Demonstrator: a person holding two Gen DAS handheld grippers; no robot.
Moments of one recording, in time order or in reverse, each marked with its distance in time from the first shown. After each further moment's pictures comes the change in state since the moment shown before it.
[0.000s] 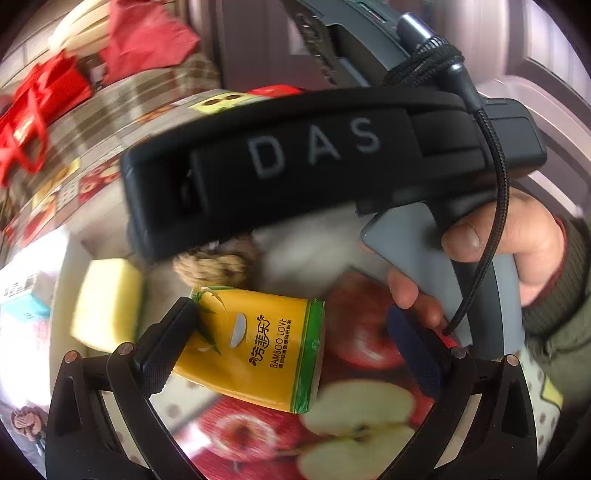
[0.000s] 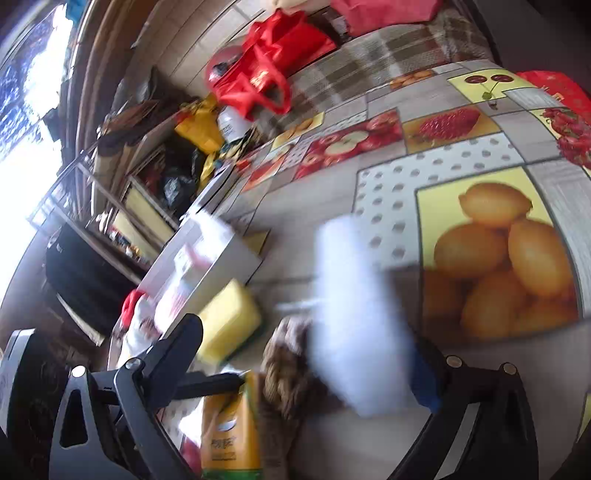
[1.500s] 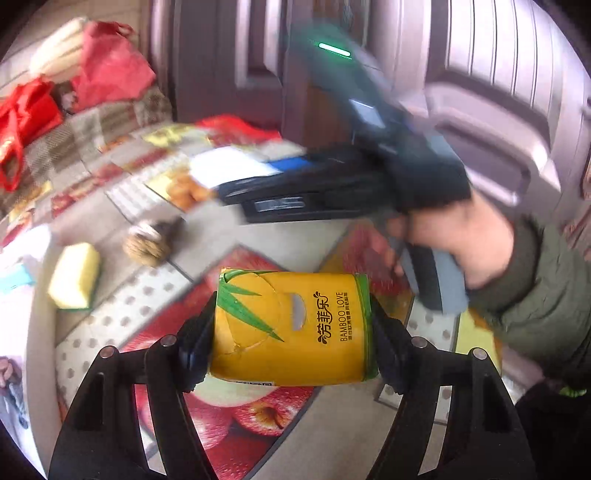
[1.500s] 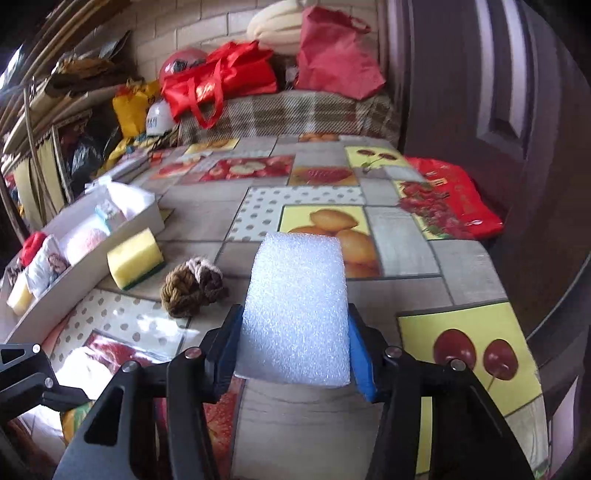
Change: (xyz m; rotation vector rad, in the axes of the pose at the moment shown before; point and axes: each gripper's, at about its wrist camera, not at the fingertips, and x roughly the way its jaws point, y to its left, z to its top) left arm -0.067 -0.043 -0.038 0.011 -0.169 -0.140; right arm -0.072 0.038 -0.053 -0.215 -0.200 -0.612
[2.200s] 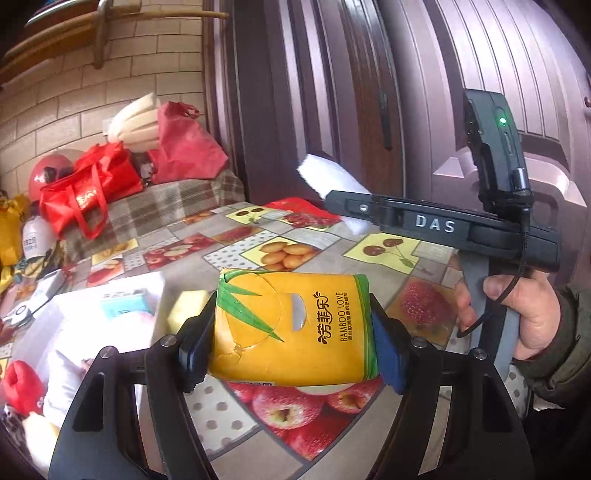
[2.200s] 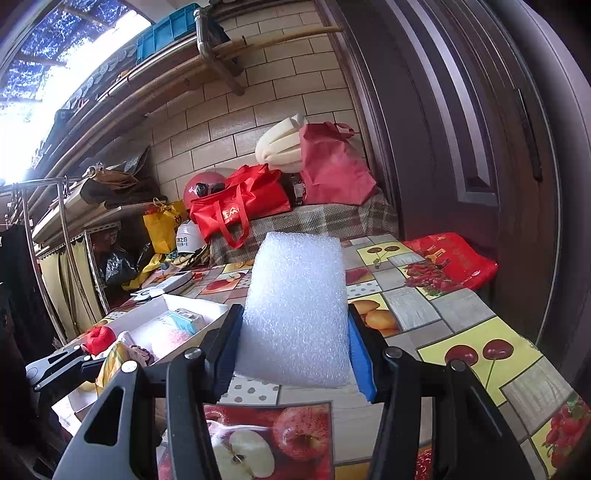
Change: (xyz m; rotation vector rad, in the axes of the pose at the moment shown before) left arm -0.073 0.019 -0.022 0.032 -0.301 0.265; right arm -0.087 0.039 -0.018 0.135 -0.420 0.086
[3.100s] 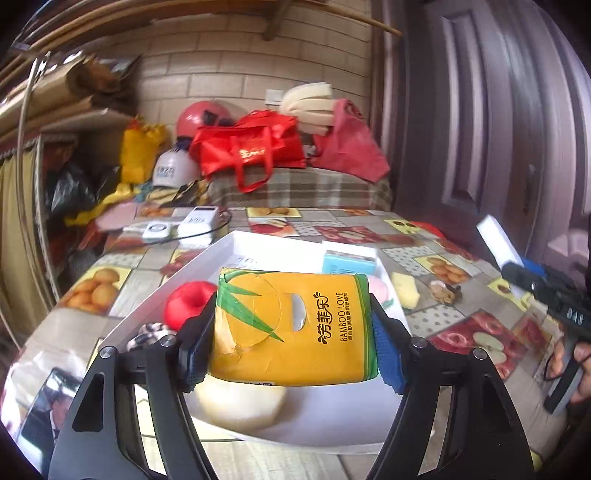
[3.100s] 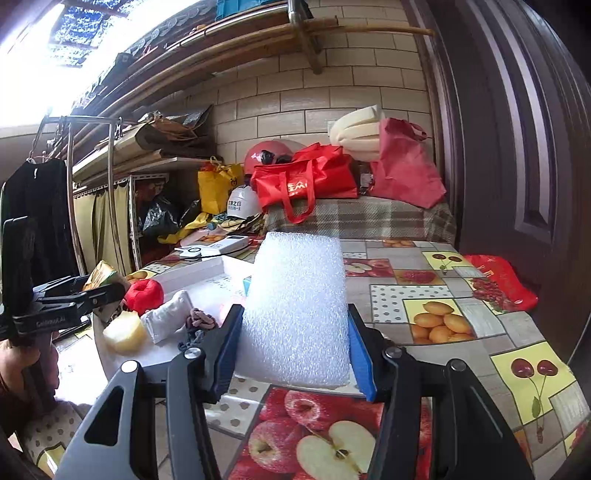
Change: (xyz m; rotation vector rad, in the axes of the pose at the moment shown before) left arm -0.097 0.167 -0.060 -0.364 -0.025 0.386; right arm 0.019 0.093 -0.021 -0.221 0.074 0.139
